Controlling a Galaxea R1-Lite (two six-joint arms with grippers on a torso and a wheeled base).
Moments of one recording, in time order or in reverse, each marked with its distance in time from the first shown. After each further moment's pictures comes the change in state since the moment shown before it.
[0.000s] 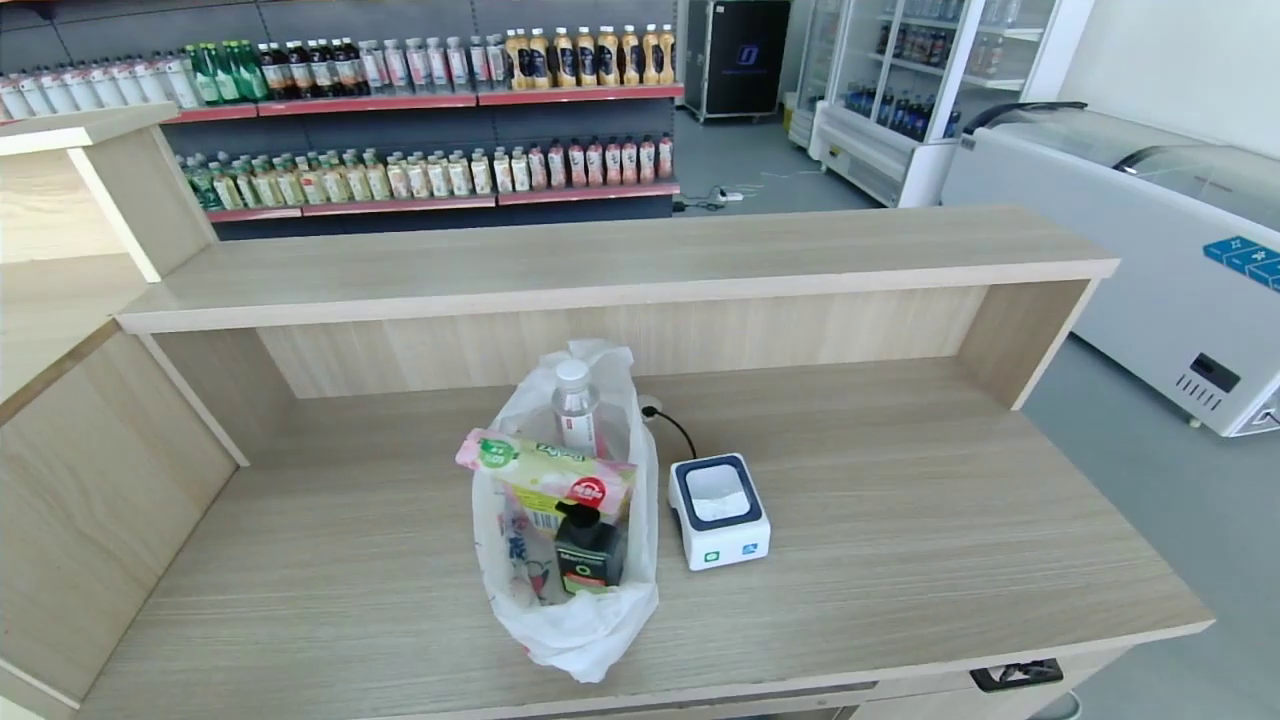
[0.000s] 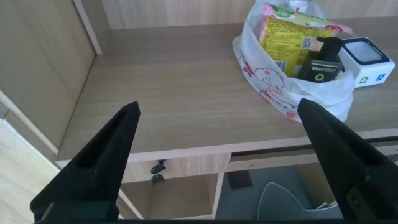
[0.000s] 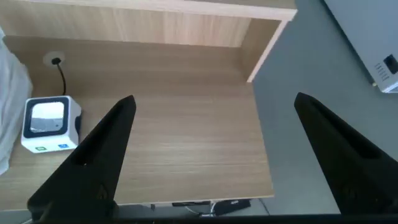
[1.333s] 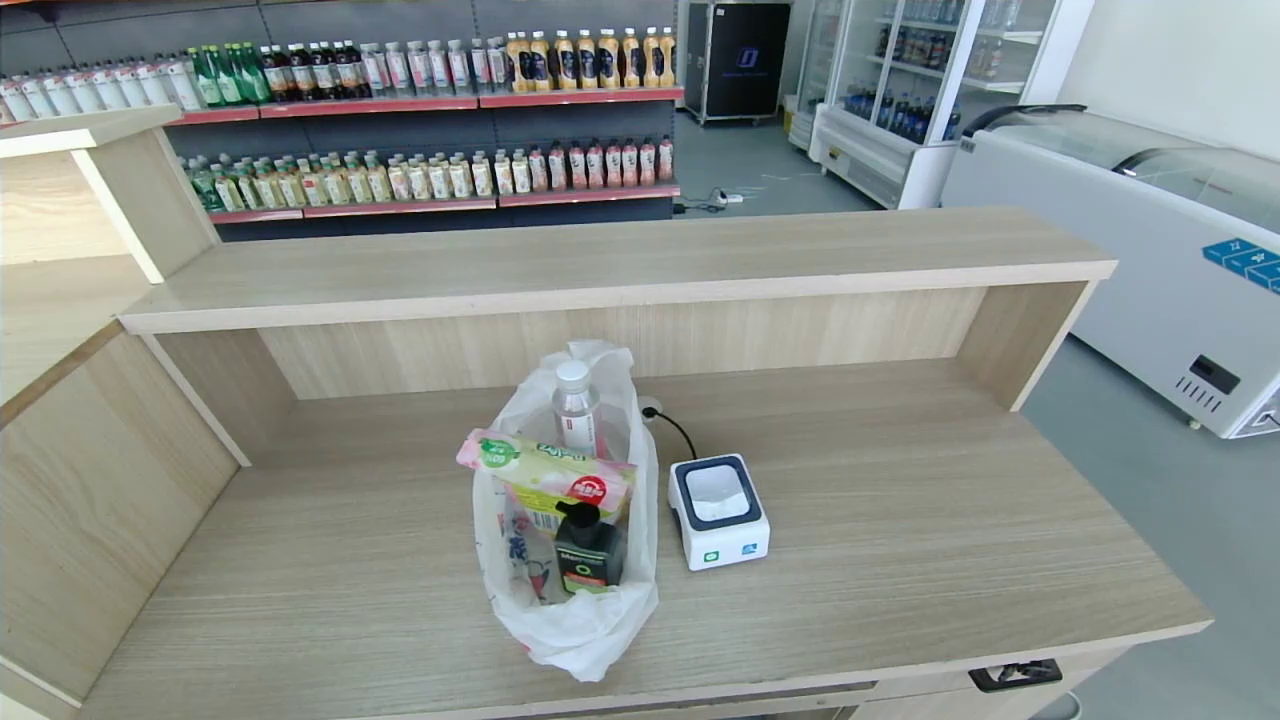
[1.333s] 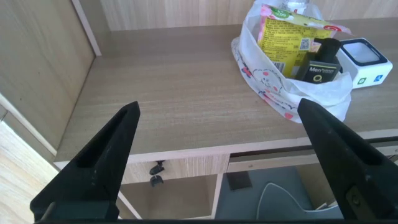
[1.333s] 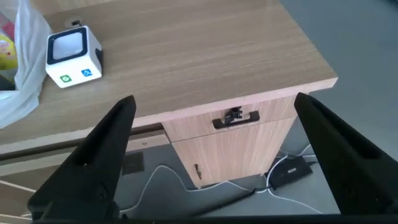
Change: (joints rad) left arm 0.000 0.000 0.000 0.000 0.000 0.000; right arm 0.404 -0.954 0.954 -0.132 -0.382 0.322
